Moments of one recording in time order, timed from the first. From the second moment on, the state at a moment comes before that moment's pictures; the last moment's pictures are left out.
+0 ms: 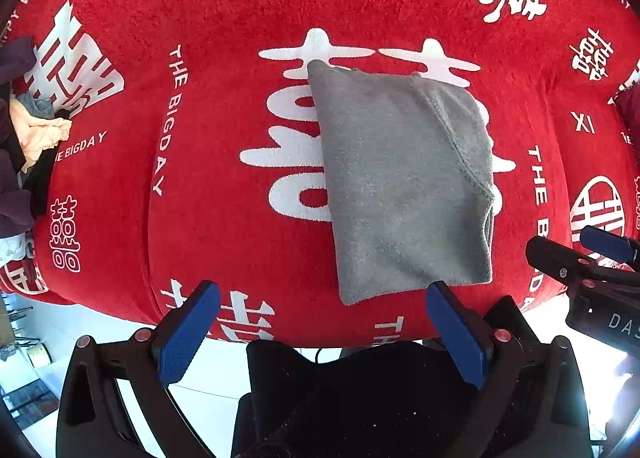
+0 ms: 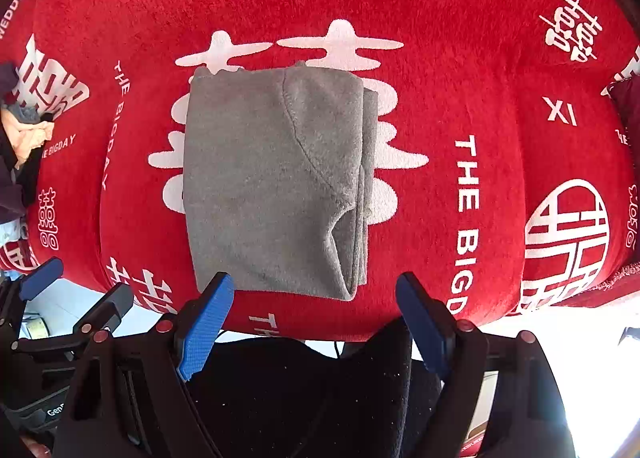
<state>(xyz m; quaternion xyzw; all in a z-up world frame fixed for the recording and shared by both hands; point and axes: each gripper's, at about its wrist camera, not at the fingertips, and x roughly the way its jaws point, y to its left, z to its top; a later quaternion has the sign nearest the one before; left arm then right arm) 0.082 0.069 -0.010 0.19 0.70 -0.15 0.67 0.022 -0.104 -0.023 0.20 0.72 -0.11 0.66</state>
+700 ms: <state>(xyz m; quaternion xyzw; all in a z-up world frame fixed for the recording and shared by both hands) 0.082 0.074 -0.004 0.19 0.69 -0.15 0.69 0.019 -0.102 -0.015 0.18 0.71 -0.12 0.67</state>
